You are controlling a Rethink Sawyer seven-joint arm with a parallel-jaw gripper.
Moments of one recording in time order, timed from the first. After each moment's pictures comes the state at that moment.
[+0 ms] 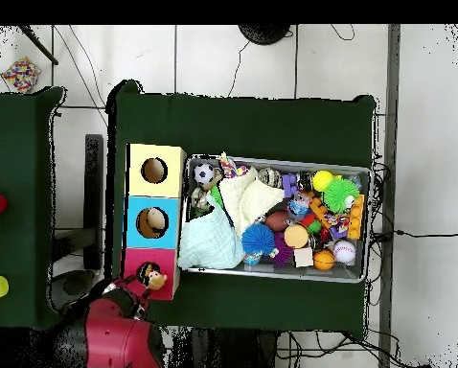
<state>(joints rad) 0.58 -0.69 -0.38 2.05 0.41 0.28 2.31</state>
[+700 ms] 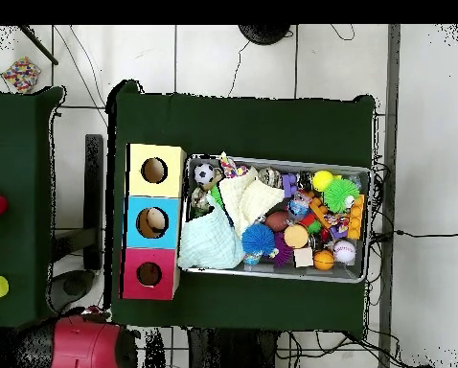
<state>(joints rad) 0.69 -0.74 -0.46 1.96 0.41 0.75 2.37</state>
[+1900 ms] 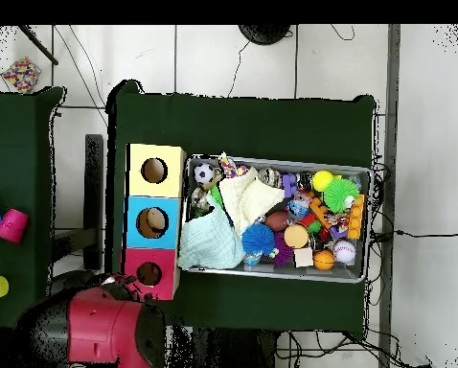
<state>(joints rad) 0.58 -0.78 -0.53 1.83 0.22 0.73 2.42</state>
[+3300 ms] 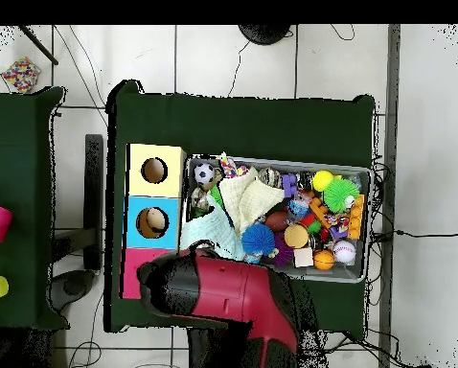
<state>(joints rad) 0.09 -0.87 -0.33 1.82 -0.07 0.70 2.41</state>
